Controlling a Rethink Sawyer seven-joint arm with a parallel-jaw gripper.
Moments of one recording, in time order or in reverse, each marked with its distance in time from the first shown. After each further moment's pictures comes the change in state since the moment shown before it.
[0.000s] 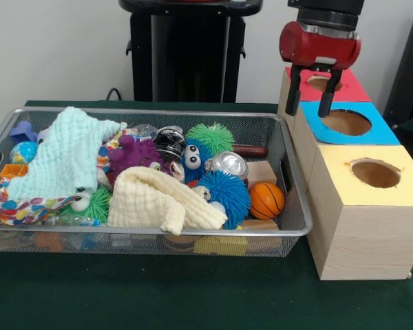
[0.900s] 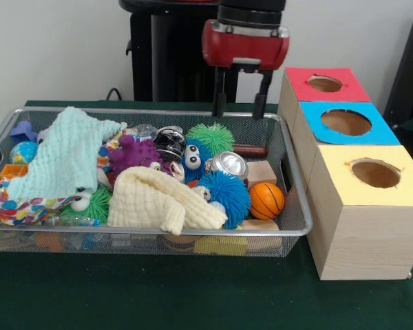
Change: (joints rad) arm -0.316 -0.036 0.177 -0.010 -0.001 0.146 0.000
